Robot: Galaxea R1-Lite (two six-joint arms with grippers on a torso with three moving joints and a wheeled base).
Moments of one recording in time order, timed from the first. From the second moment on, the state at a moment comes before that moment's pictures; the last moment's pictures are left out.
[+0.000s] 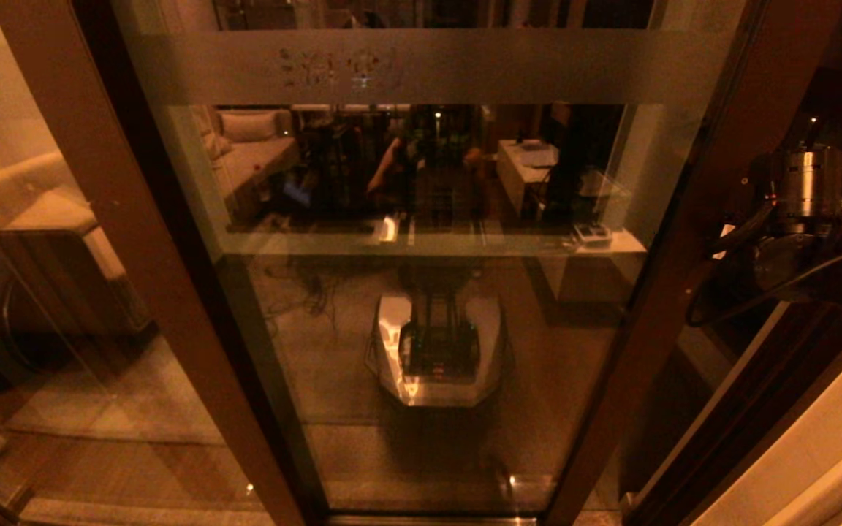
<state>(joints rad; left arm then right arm) 0.00 0.00 -0.04 0.13 0.00 0.06 0.03 1.76 -1.13 -0.29 -0.77 0.23</state>
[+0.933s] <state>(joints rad) 0.00 0.00 -0.04 0.13 0.00 0.06 -0.09 1.76 -1.12 -0.30 -0.67 0.20</state>
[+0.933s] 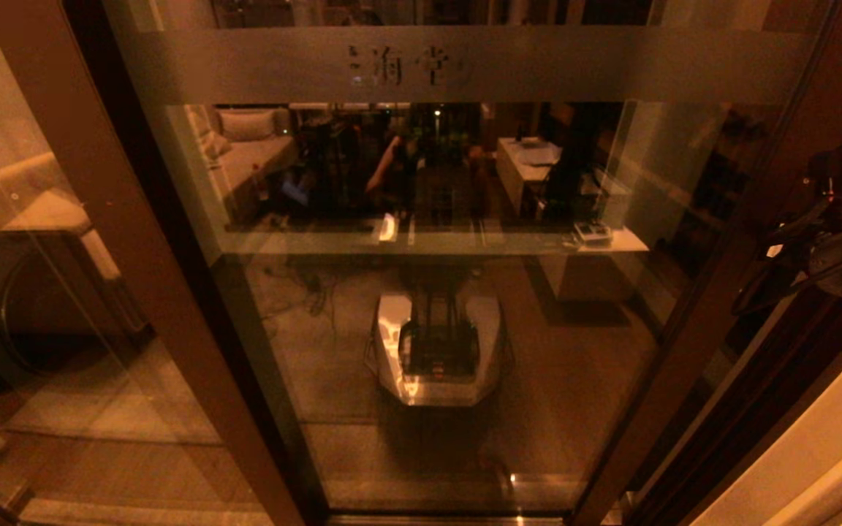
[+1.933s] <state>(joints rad) 0.00 0.00 -0.04 0.13 0.00 0.06 -0.21 1.75 -1.03 -0.49 -0.52 0.09</state>
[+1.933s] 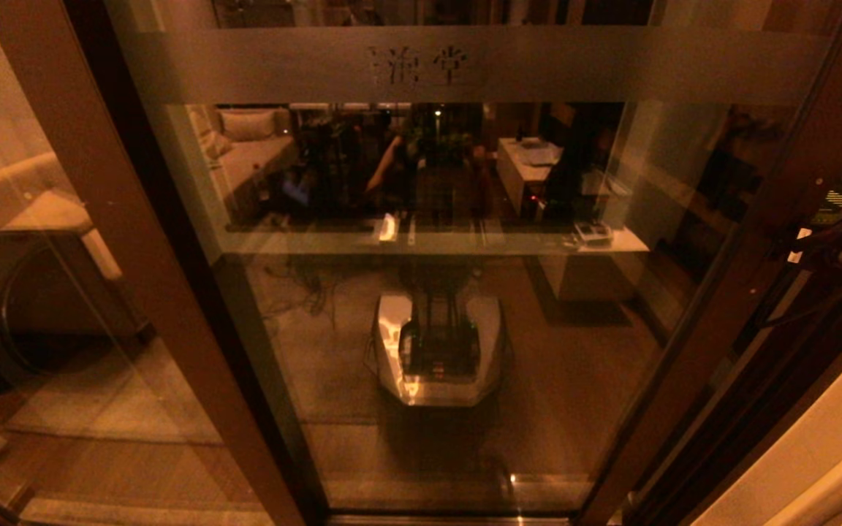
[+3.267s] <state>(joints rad) 0.00 0.00 -0.04 0.13 0.00 0.06 -0.34 1.58 -1.03 -0.36 -0.24 0.01</state>
